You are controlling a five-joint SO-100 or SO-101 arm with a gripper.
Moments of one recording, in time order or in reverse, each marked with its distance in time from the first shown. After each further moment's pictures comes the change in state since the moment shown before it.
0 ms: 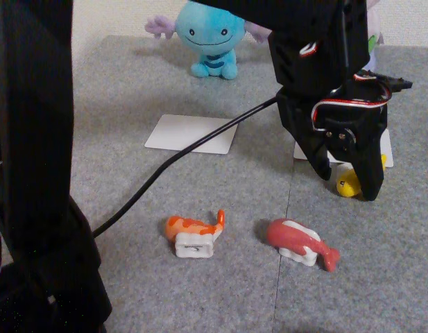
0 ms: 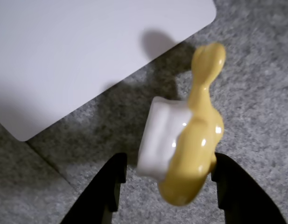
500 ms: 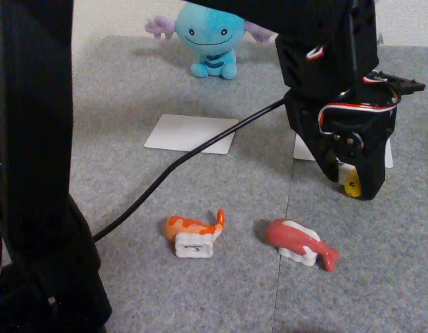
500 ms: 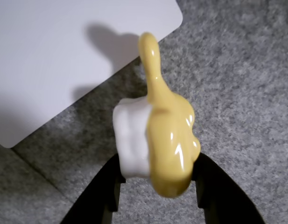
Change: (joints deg) arm 1.2 0.0 0.0 -1.1 0.7
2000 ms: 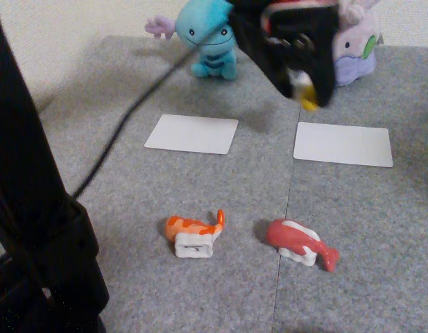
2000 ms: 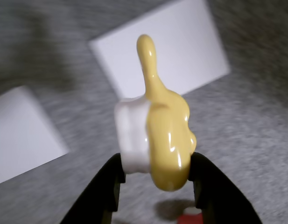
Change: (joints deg) arm -14.9 20.0 0.1 13.0 2.9
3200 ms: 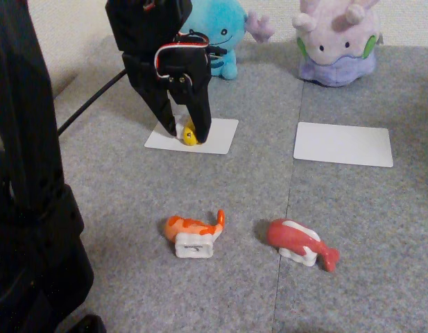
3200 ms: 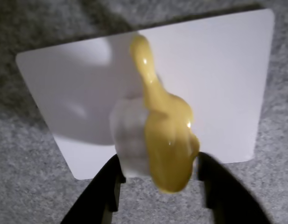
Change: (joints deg) arm -23.7 -17.0 -0.1 -1.8 10.8
